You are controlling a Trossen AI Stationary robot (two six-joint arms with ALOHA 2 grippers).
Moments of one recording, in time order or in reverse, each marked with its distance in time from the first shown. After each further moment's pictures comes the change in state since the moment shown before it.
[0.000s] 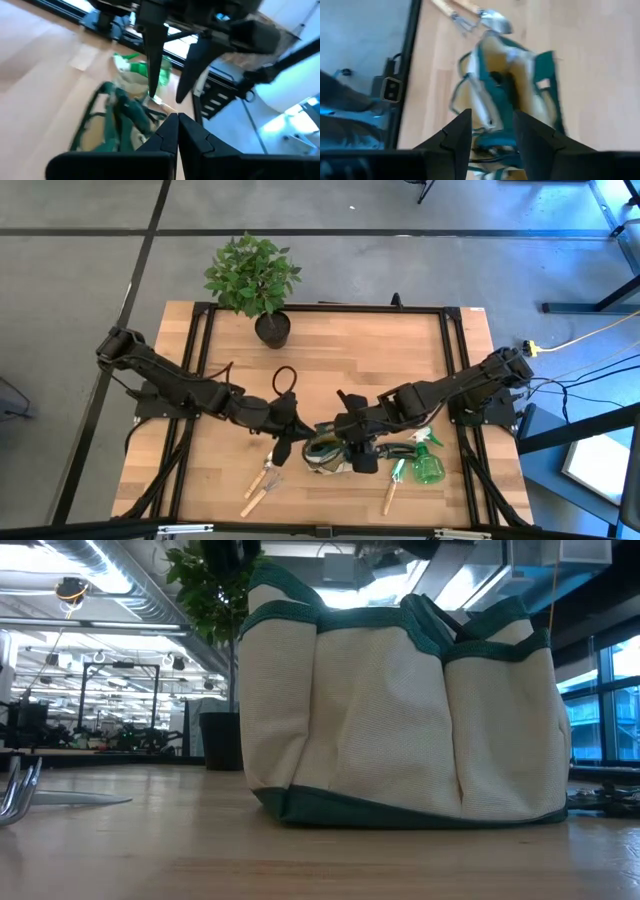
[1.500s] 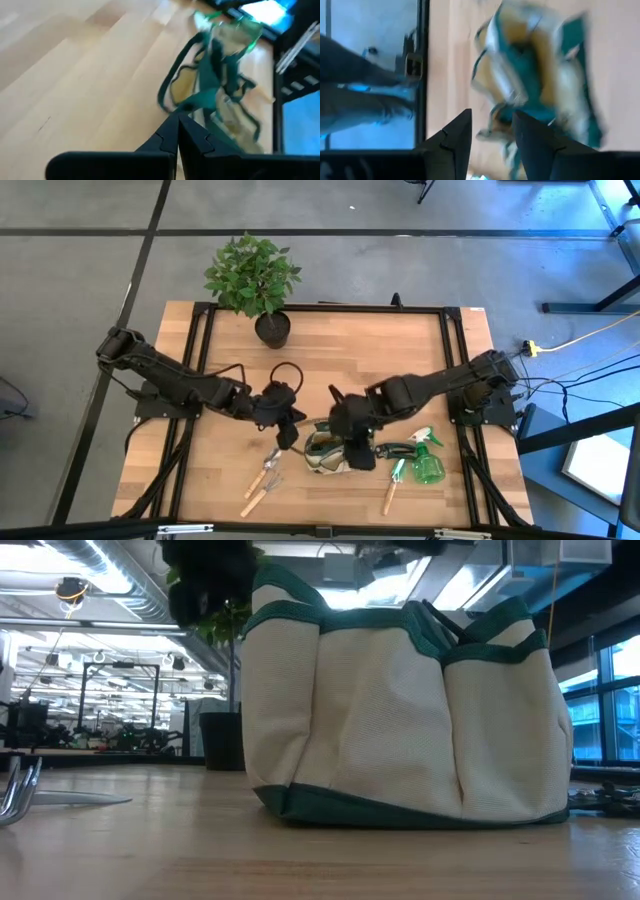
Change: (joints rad) left arm 0.047 0.000 0.002 -0.365 -0.122 -0.144; right arm -0.021 0.108 0.209 -0.262 -0.183 0.076
